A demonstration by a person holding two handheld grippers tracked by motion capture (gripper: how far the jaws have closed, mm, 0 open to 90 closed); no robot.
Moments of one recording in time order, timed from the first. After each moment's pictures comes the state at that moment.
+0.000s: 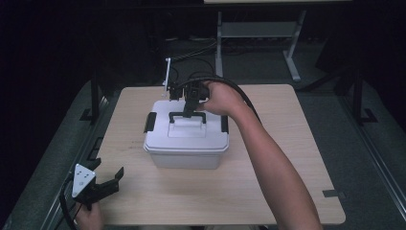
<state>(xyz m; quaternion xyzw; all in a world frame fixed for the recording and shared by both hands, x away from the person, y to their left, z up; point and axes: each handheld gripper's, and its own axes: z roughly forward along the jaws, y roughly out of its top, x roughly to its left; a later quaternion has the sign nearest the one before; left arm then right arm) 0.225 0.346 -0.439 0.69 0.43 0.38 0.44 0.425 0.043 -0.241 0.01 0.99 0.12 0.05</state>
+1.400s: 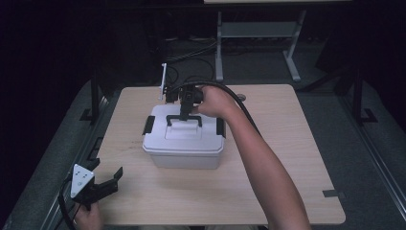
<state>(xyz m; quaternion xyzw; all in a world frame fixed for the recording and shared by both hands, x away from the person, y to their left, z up) 0.224 0.348 -0.438 0.68 0.44 0.38 0.44 0.439 0.057 -0.265 0.03 0.99 0.11 0.03</state>
